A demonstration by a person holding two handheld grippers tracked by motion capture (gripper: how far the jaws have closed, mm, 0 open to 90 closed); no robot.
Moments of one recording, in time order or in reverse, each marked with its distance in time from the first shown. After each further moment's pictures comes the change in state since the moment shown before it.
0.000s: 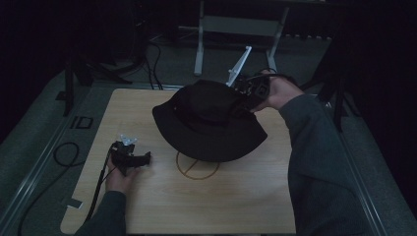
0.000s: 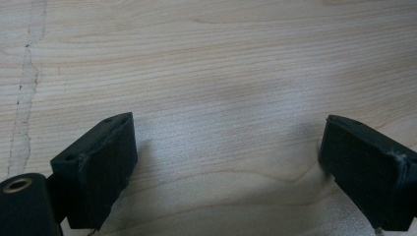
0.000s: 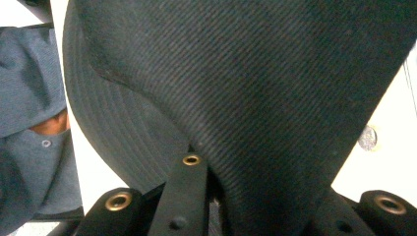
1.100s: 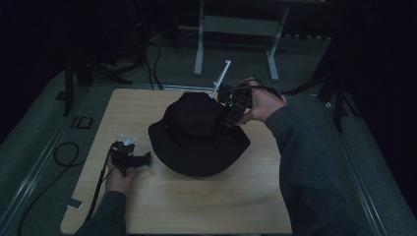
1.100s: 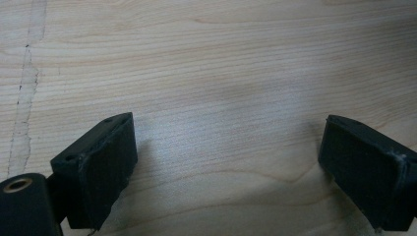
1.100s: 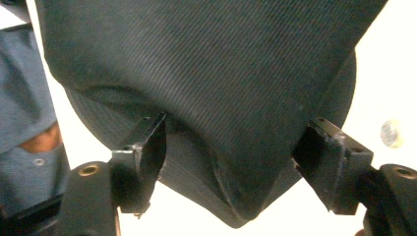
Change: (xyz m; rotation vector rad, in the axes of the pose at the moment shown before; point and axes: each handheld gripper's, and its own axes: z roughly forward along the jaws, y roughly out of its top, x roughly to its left) left arm 0.000 0.000 0.000 0.000 0.000 0.002; right arm 0.015 0.018 0.037 0.060 -0.027 0.054
